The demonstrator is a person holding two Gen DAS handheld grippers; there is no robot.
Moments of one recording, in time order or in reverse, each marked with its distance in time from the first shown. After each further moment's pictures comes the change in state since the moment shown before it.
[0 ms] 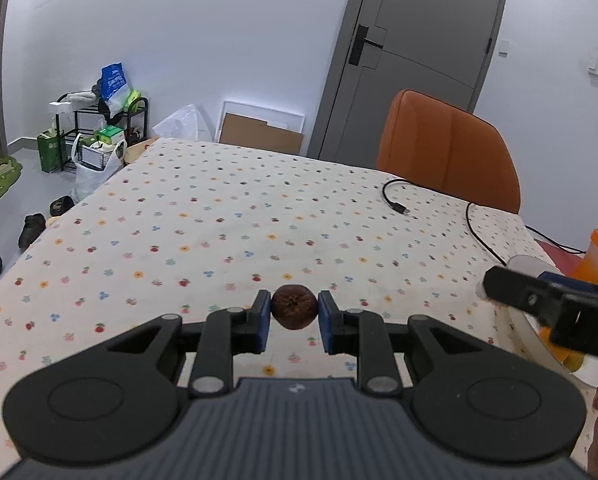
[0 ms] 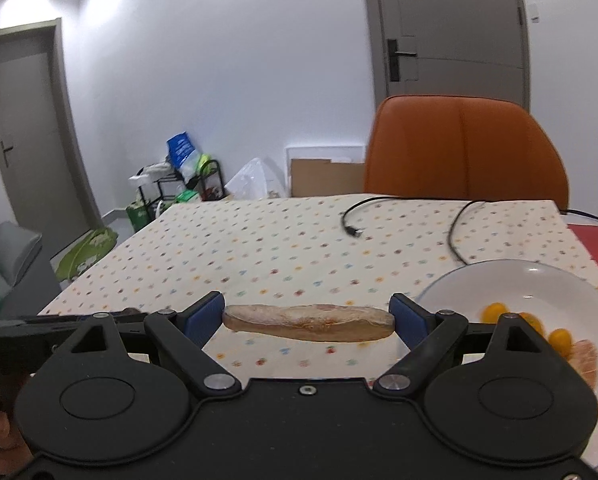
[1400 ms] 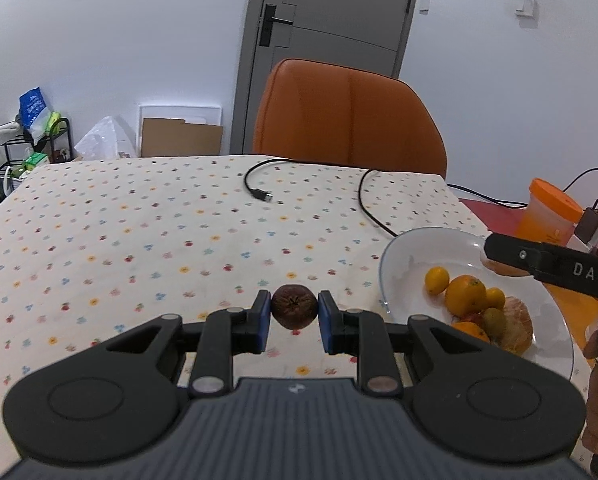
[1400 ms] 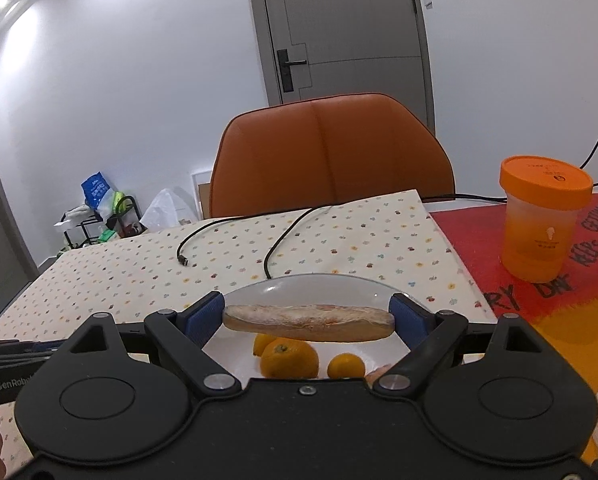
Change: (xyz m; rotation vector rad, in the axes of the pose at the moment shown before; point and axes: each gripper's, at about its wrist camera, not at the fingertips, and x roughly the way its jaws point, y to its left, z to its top) left arm 0.040 -0.126 0.000 0.166 0.044 -0.137; right arm -0.013 -0.142 -0.003 0.151 -0.044 -0.189
